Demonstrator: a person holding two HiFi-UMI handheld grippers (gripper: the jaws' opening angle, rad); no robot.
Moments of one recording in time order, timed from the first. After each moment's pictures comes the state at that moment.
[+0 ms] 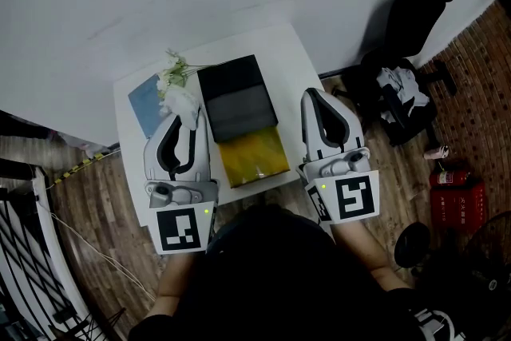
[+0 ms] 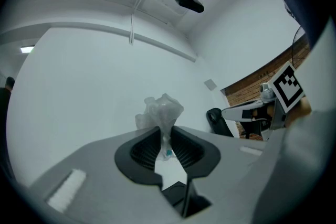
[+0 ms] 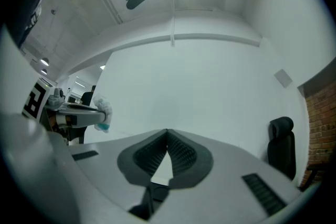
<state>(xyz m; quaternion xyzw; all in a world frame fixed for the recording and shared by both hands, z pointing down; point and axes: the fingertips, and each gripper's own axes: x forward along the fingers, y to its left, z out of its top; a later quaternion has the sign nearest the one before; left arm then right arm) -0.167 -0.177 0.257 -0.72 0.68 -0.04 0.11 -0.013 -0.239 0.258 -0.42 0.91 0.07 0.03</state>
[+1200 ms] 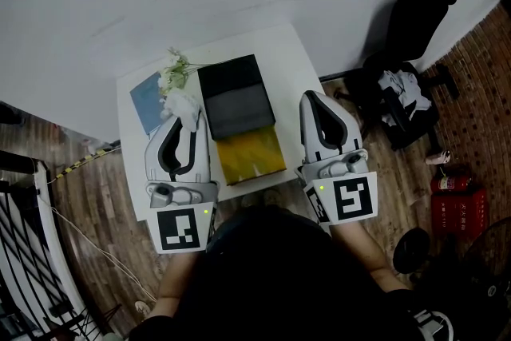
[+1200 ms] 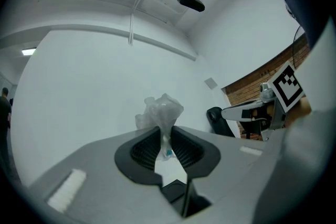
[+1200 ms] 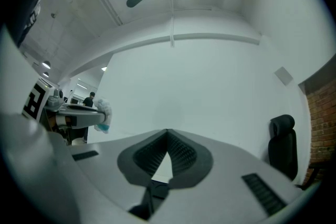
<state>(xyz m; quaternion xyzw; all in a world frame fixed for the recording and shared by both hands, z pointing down) -0.151 -0.167 0.260 -0.72 0.69 -0.04 0.11 0.001 -0.233 0.262 -0.41 0.91 0.07 0.04</state>
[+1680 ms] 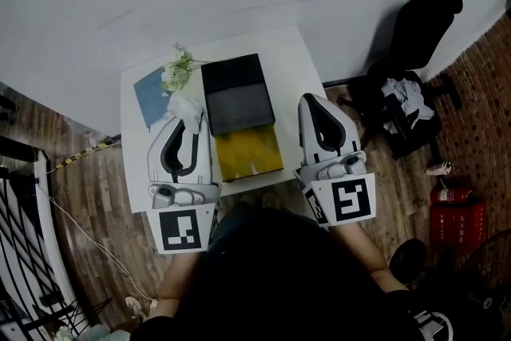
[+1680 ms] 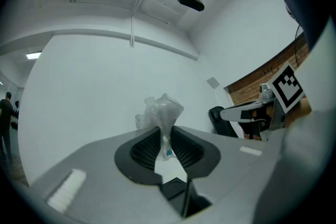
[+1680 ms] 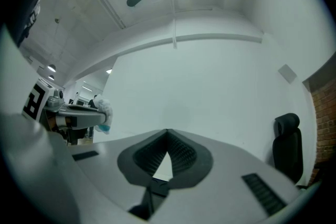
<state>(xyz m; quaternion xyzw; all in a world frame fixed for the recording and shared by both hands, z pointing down) -0.137 -0.150 0.268 -0.70 0.70 -0.04 0.11 0.008 -0.222 0.269 -0.38 0.92 0.07 0.04</state>
